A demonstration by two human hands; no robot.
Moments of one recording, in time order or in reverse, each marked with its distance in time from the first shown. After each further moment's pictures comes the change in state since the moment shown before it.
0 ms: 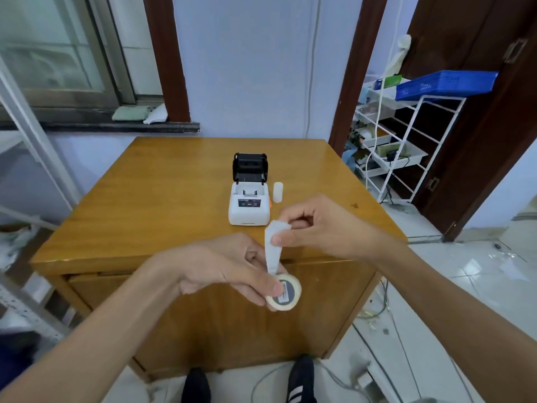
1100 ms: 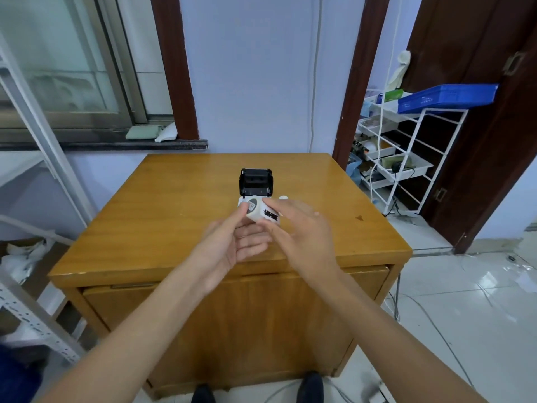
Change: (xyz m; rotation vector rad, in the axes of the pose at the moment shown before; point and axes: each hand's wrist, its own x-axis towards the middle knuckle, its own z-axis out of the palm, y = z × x) left_hand 0.037 -0.018 -0.019 -0.696 0.612 0.300; right_hand 0.040 0.040 0.054 -0.515 0.807 -0.254
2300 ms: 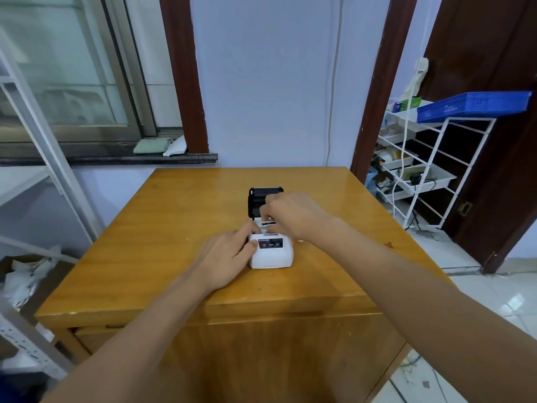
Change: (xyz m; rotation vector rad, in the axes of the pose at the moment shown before) left_hand 0.107 -0.012 -0.076 1.560 0.036 0.542; right_hand 0.131 0.071 0.075 -0.641 -0.739 -0.257
